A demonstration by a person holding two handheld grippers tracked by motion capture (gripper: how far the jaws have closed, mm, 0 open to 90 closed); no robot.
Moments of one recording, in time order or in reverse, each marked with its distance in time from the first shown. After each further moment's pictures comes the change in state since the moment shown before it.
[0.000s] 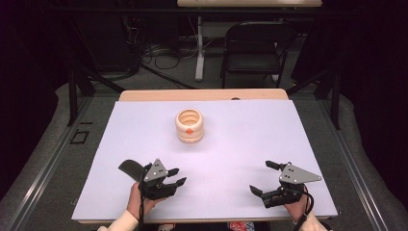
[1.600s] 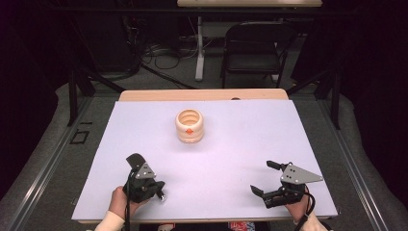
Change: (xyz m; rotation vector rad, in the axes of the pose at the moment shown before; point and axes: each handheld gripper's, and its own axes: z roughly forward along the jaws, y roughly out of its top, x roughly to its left) left arm 0.027 -0.025 -0.024 0.285 0.039 -0.076; right arm 0.000 0.000 -0.003 -0.008 0.000 0.000
